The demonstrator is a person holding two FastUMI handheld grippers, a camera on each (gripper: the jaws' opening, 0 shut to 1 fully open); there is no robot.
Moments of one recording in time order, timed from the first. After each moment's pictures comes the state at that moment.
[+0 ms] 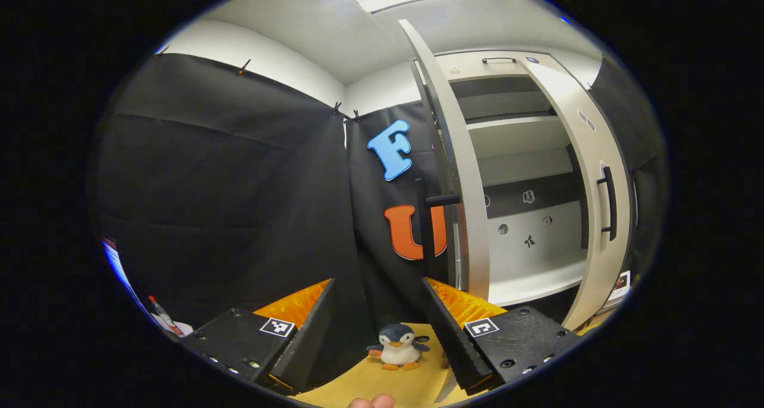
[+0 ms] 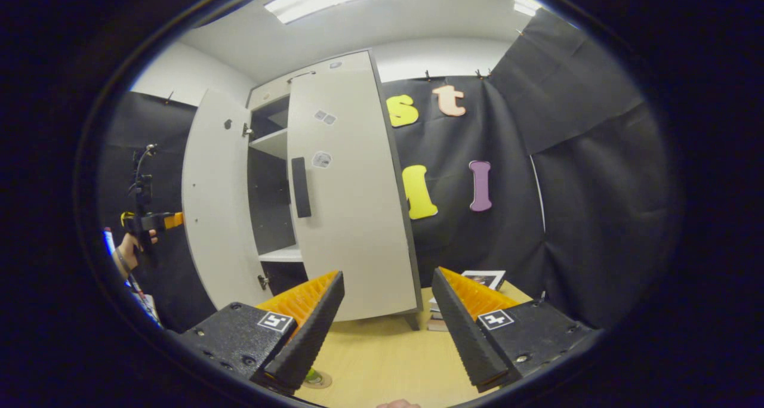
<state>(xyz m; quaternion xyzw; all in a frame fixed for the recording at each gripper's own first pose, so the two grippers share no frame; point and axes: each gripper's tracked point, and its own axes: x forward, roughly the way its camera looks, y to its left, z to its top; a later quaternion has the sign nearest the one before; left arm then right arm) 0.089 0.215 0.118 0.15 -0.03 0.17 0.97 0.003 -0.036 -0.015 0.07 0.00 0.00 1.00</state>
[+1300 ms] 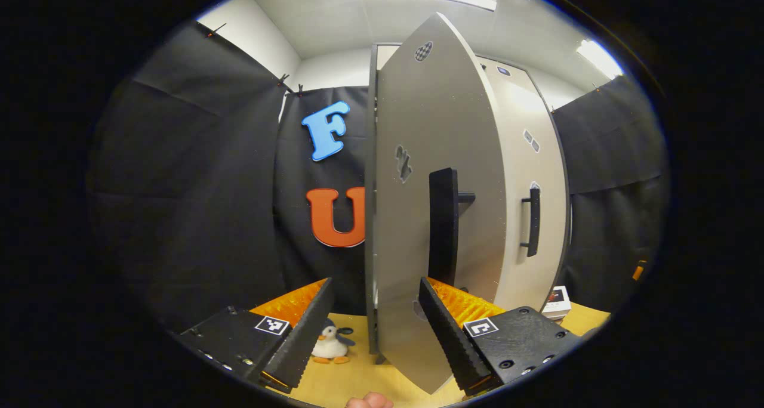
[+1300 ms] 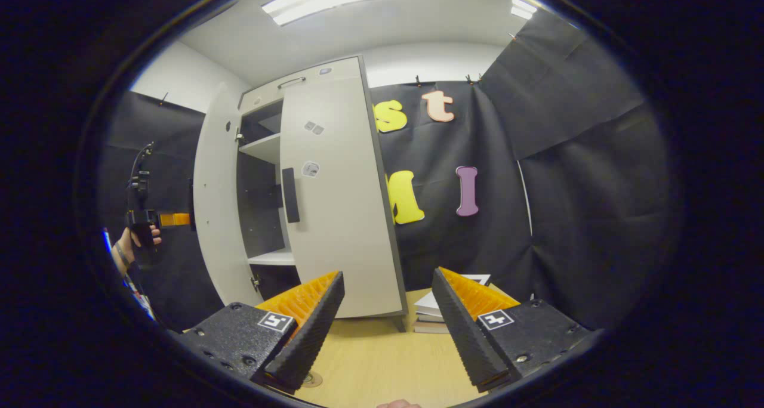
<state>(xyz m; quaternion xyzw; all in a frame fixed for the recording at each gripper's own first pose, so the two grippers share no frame) 0.122 0.117 0.097 0.07 0.02 -0.04 1.00 -0.011 -0.057 -0.008 0.06 -0.01 -0.03 1.00</state>
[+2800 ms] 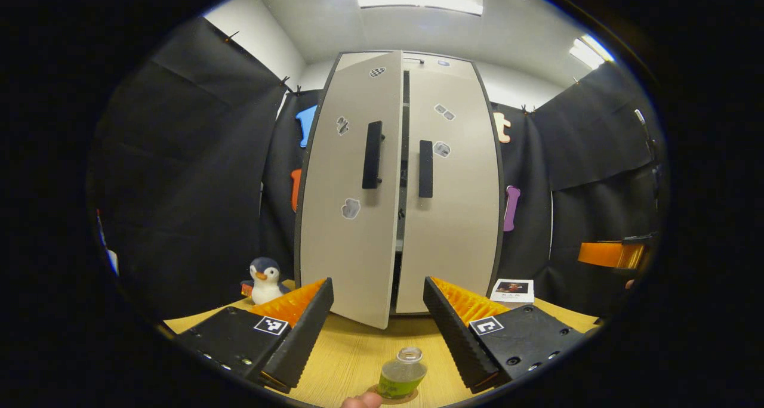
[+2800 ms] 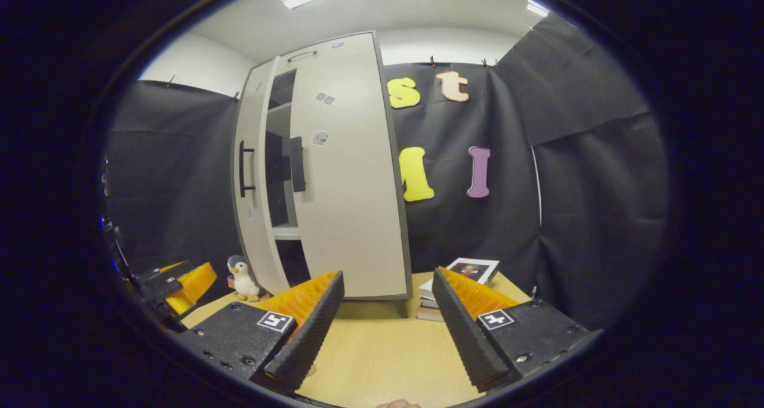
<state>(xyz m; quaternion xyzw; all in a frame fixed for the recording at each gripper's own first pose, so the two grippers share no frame) -0.002 -0.038 -0.058 0.03 0.00 0.00 1.00 0.014 -0.044 -0.049 0.05 0.05 0.00 1.00</state>
